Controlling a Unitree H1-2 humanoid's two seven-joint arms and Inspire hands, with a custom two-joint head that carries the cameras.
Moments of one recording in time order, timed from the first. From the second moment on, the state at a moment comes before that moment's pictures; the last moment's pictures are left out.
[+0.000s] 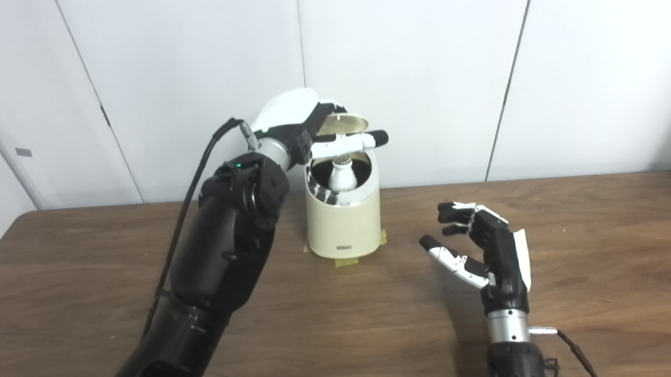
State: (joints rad) left arm -0.86 0.16 -0.32 0.01 1.03 0.47 -0.62; right arm -0.22 0.04 -0.01 0.19 -0.22 -0.35 -0.29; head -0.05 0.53
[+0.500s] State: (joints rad) left arm -0.74 0.18 -0.40 -0.04 1.07 0.44 -0.58; right arm -0.22 0.04 -0.01 0.19 -0.21 -0.33 -0.28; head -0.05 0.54
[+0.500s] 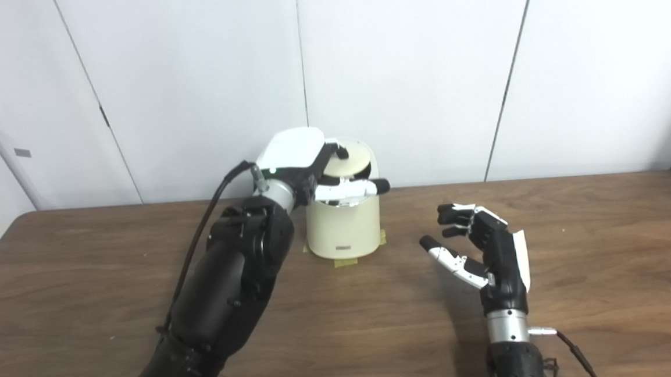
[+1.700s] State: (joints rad) left arm -0.67 0.25 -0.57 0.04 1.32 0.25 -0.39; right arm -0.22 0.05 -0.03 0.19 -0.18 -0.29 -0.27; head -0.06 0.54
